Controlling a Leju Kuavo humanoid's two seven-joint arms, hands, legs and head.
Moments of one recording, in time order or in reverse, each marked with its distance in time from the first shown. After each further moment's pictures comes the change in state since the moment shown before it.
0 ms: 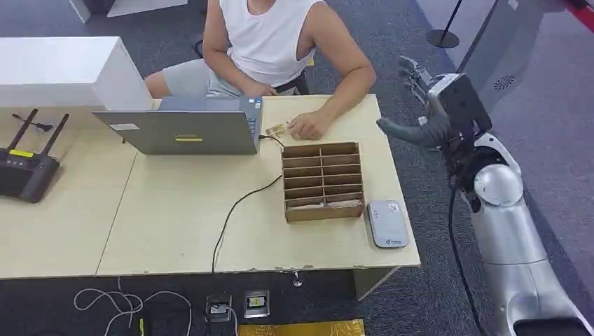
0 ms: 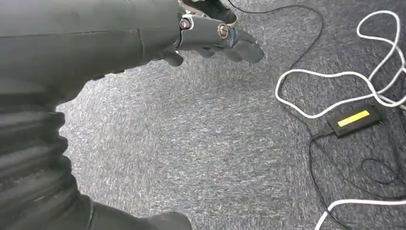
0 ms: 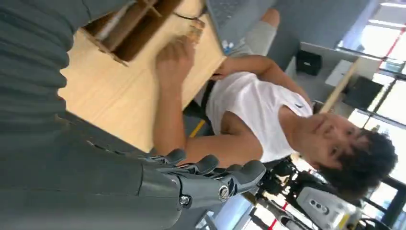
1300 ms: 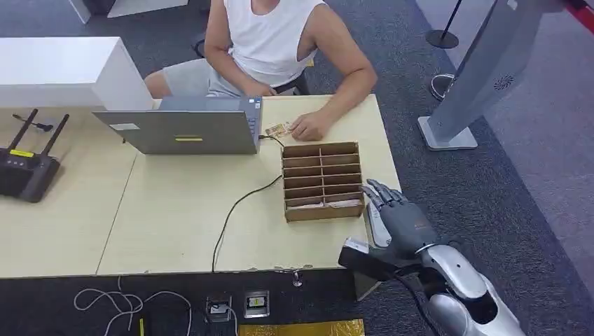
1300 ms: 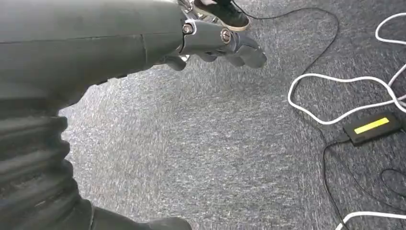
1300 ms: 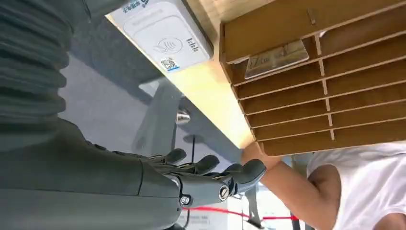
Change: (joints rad) left arm 0.001 0.002 0.002 0.000 0.001 0.000 0.041; right arm 0.466 -0.146 0.261 -0.337 0.820 -0.114 0.175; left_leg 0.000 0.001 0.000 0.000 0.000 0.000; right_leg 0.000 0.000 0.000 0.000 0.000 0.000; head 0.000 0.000
